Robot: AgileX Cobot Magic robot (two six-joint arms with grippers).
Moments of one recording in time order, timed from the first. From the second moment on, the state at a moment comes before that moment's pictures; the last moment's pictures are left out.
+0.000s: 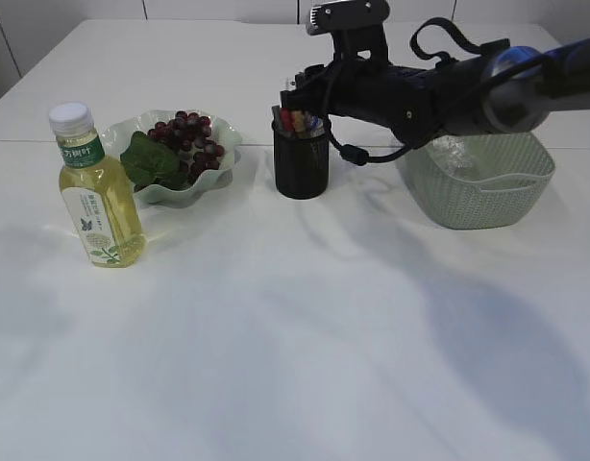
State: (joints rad) left arm -0.55 1.19 -1.22 0.20 1.19 -0.29; right arm 0.38 2.20 -1.61 -0.06 -0.23 0.02
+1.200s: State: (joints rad) left arm -0.55 1.19 -1.22 0.15 1.18 -0.29; right arm 0.38 1.86 -1.92 0.15 1.24 0.02
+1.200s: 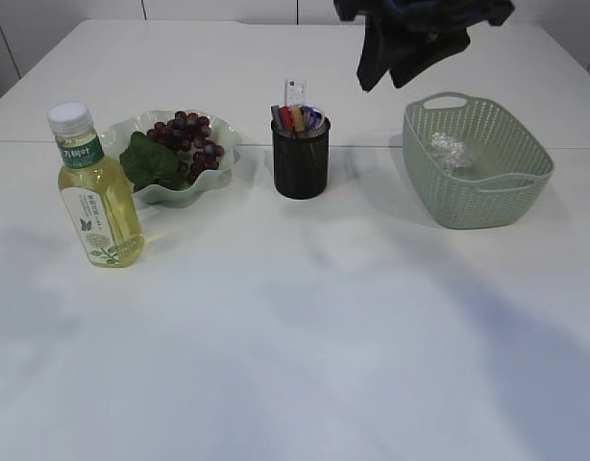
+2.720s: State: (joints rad) left arm -0.55 0.89 -1.18 -0.22 1.07 0.02; right arm 0.39 0.58 -0.99 0.14 1.19 -0.03
